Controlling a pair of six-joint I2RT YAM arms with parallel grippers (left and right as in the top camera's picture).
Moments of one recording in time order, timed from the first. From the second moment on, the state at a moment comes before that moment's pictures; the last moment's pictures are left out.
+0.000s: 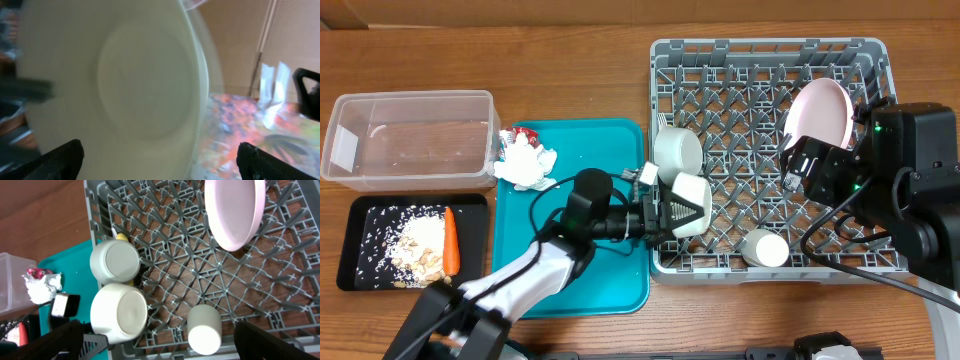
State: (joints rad) left arm -0.52 1.49 0.54 0.52 0.92 -1.23; right arm 0.16 1.17 1.62 -1.40 -0.05 0.49
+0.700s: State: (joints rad) left arm -0.45 1.14 0.63 -0.48 0.57 -0.84; right arm 0.16 1.17 1.62 -1.40 -0.05 0.49
